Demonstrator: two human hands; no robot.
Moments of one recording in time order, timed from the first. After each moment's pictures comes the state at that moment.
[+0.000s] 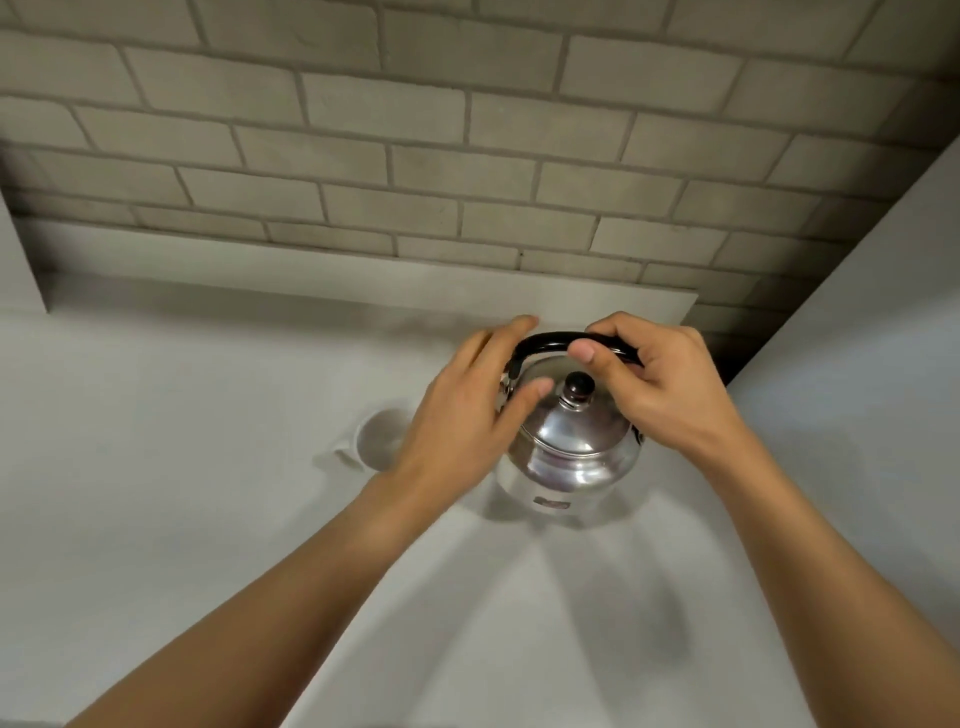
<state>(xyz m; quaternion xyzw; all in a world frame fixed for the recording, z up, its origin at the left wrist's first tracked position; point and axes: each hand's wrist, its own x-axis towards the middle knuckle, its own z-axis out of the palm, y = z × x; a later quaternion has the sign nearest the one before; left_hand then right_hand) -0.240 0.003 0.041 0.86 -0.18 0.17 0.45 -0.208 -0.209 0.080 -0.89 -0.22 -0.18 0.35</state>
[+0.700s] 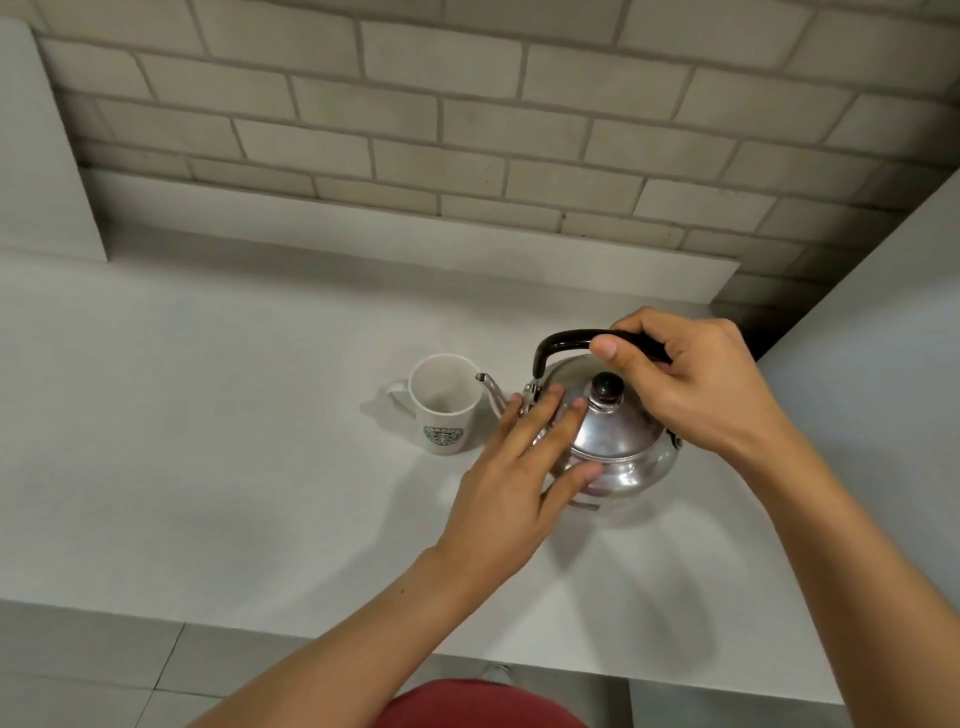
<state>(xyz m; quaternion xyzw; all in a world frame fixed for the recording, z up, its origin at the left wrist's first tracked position) -0.336 0.001 -0.030 0.89 -0.16 0.12 0.41 -0.262 -0.177 0.083 -0.91 -0.22 -0.14 0.32</state>
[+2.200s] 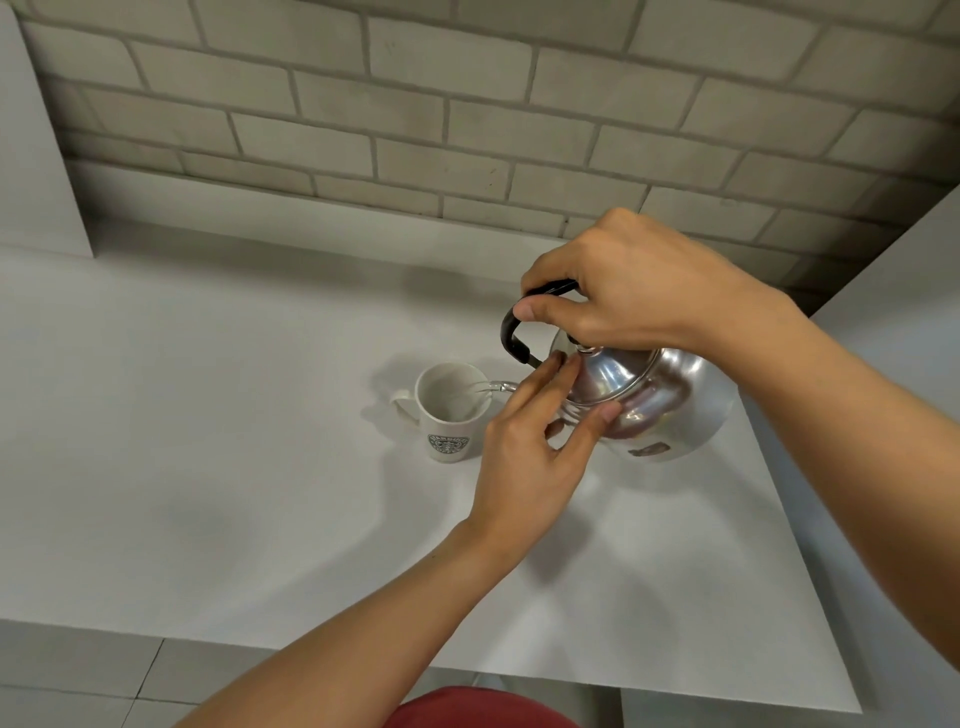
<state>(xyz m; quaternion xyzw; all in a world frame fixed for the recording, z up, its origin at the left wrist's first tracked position) -0.300 -0.013 -0.011 0.71 -0.05 0.16 0.68 -0.215 -0.097 0.163 -0.93 -0.37 -0.04 0.04</state>
